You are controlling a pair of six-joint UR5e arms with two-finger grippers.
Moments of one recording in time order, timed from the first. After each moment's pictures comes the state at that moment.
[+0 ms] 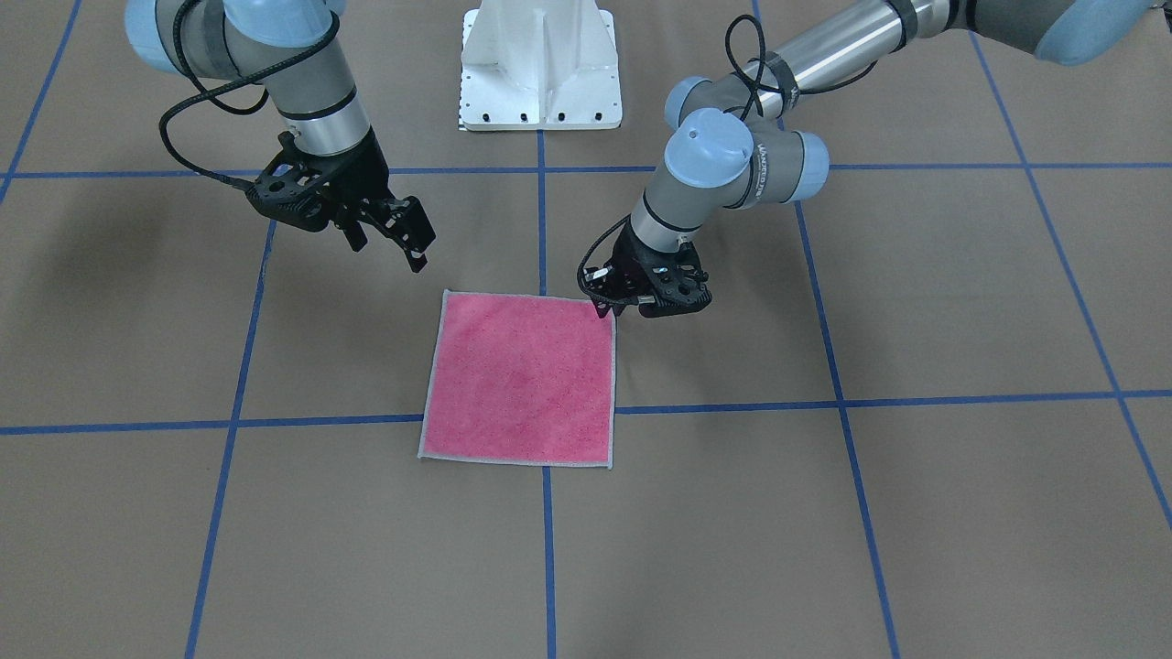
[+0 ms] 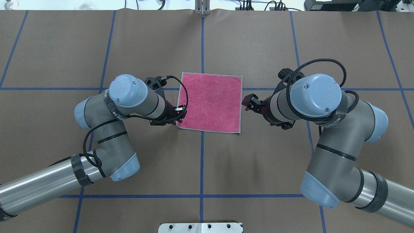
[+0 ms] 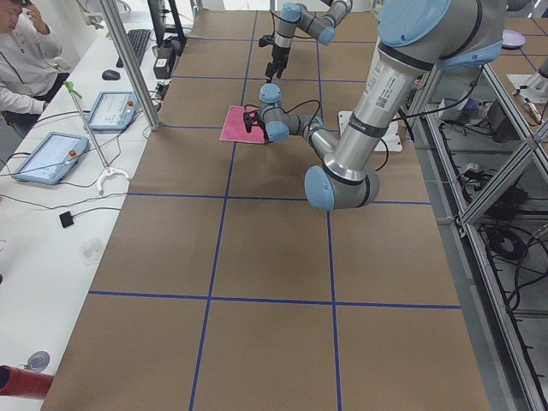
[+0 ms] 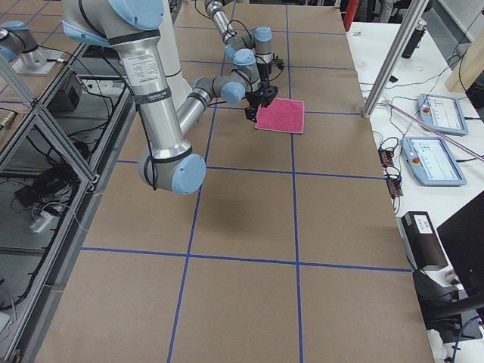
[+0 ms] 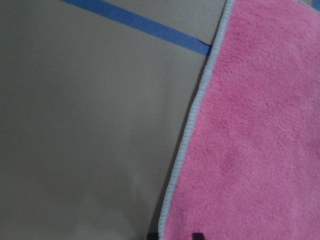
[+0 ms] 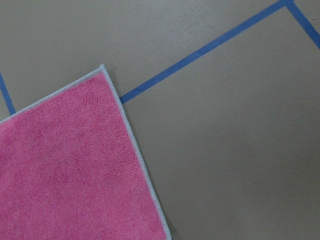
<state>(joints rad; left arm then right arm) -0.55 -2.19 -1.47 -2.09 -1.94 -1.54 0.56 -1.19 1.96 -1.45 1.76 1.73</state>
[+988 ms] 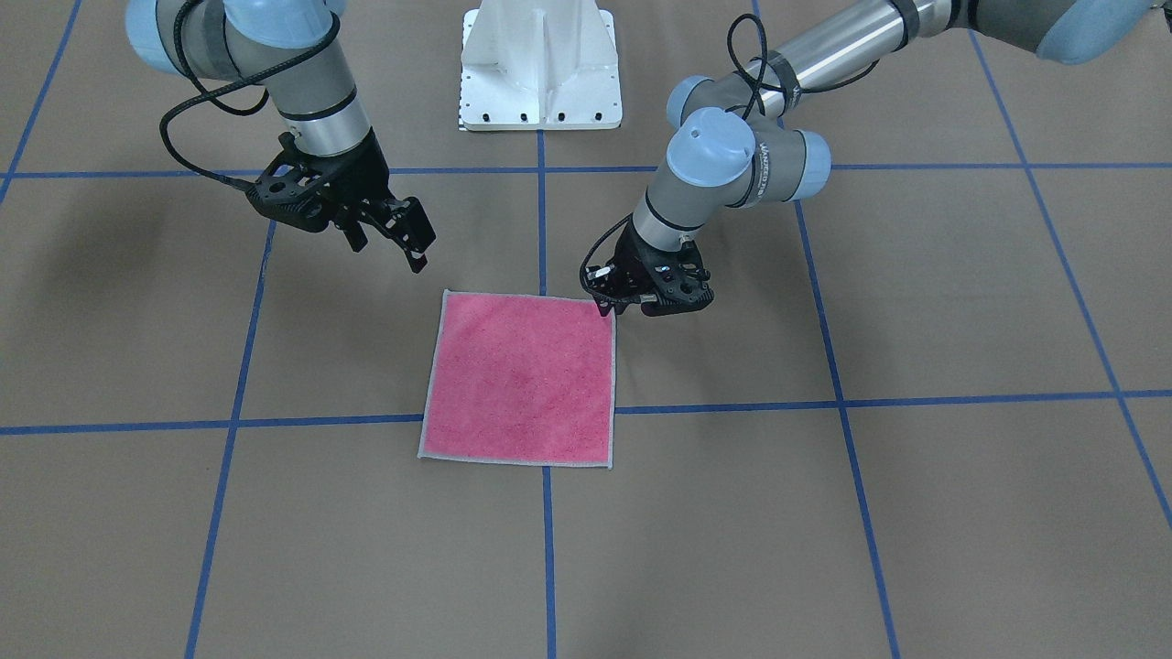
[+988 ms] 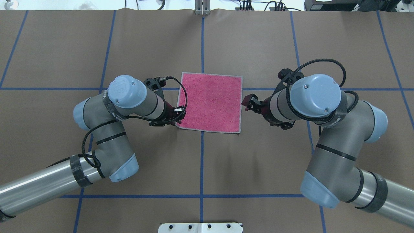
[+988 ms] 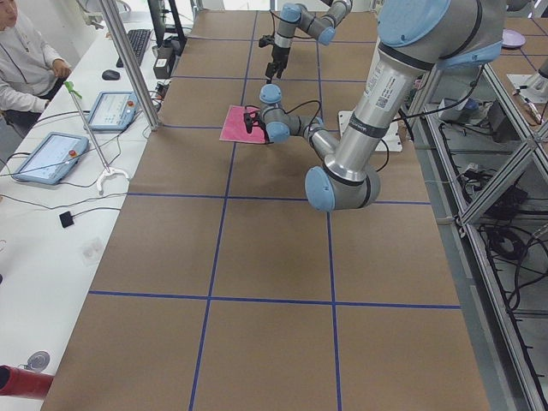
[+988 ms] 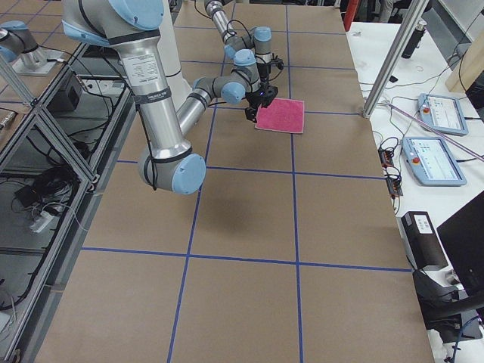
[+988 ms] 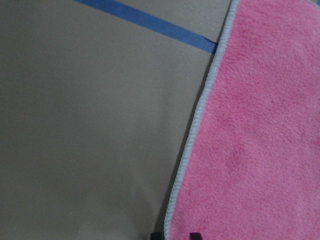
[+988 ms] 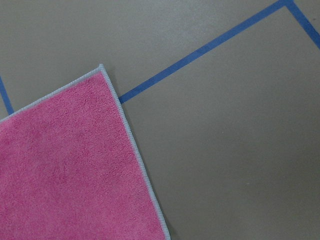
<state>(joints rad) -0.55 -2.19 -1.47 -2.09 -1.94 -1.54 0.56 -1.19 1.96 -1.45 1.76 1.73</state>
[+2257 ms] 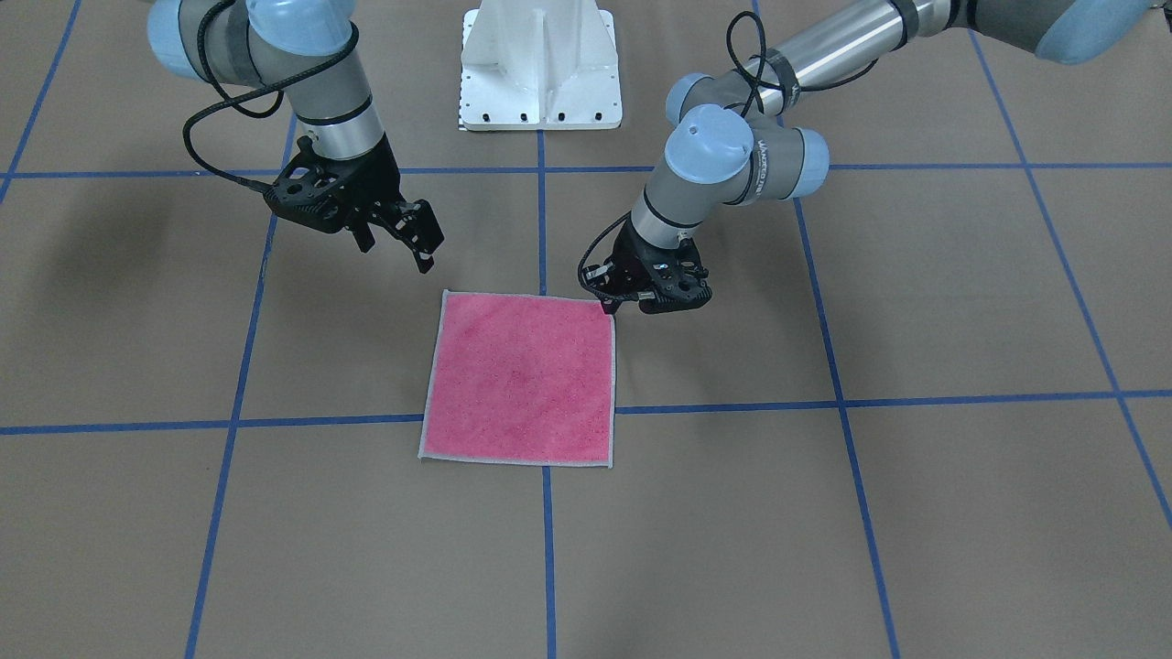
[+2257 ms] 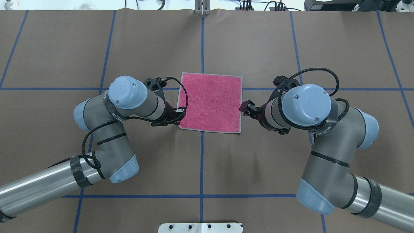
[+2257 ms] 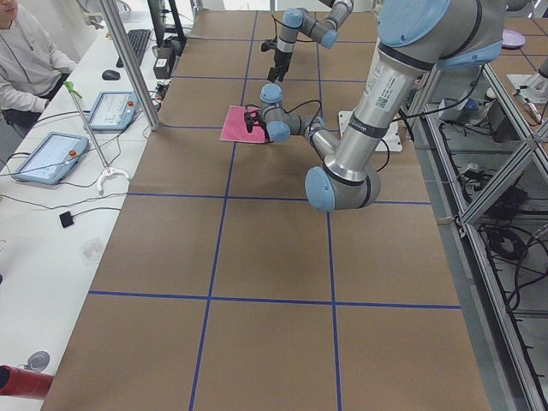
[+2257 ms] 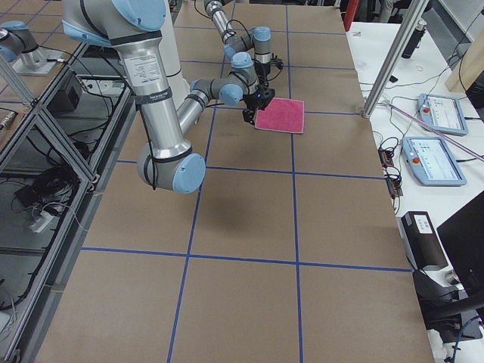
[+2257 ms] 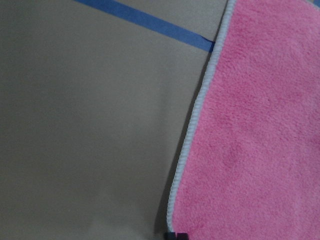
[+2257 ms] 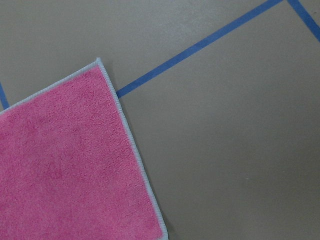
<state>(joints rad) -0.54 -2.19 -1.48 -2.09 -1.93 -1.54 0.51 -1.18 1.93 -1.45 1.71 1.75</state>
